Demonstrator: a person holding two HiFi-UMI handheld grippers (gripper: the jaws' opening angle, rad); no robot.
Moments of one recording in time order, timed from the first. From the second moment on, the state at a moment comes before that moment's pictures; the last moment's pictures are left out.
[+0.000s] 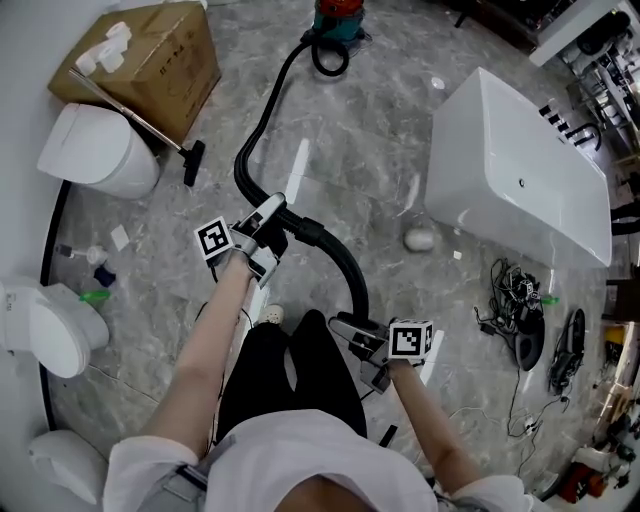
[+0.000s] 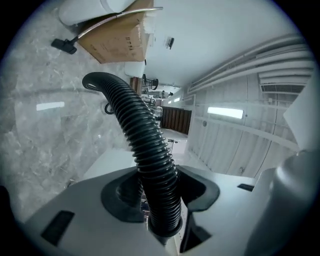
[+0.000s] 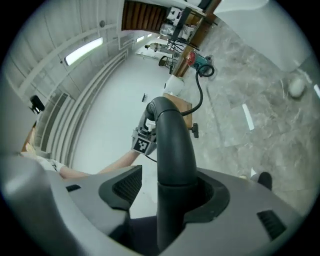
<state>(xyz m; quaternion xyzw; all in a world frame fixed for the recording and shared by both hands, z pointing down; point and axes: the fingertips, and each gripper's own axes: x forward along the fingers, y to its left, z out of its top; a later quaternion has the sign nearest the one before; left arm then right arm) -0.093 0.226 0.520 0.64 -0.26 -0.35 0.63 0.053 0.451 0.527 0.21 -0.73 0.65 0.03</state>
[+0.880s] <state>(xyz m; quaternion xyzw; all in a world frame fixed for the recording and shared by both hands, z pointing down) -0.086 0.289 0.531 0.88 -0.24 0.14 0.39 0.031 0.433 0.538 0.28 -0.76 0.58 0.08</state>
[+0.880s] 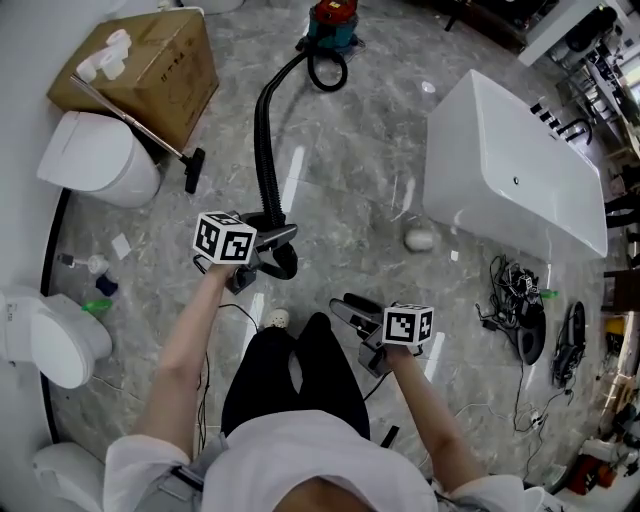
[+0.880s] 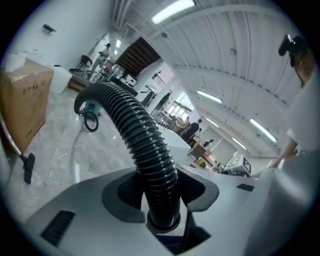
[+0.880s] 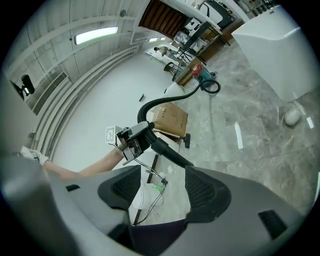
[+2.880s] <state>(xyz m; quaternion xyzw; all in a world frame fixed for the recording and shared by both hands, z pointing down) -0.012 0.401 0.547 0.85 -0.12 0.50 -0.11 0.055 0.348 0.544 0.34 -0.45 0.73 -0.39</state>
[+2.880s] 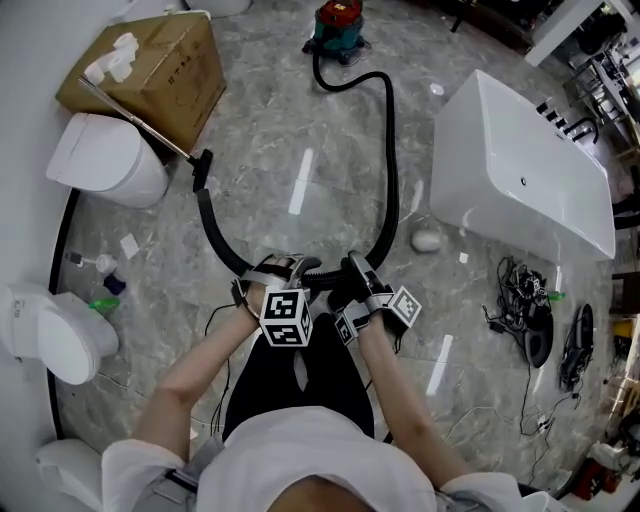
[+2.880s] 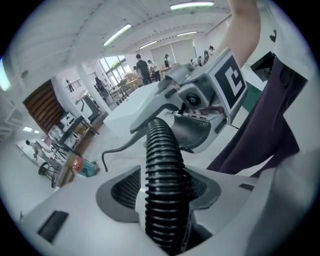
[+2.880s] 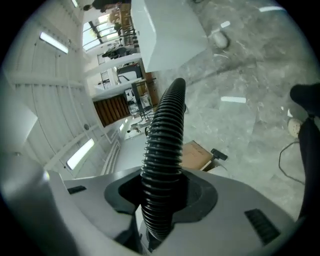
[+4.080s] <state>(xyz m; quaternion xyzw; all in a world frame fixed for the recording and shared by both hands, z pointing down) -0.061 0.328 0.447 0.80 -0.32 -0.12 0.49 0.102 0.323 0.532 0.32 -0.27 0.68 -0.60</state>
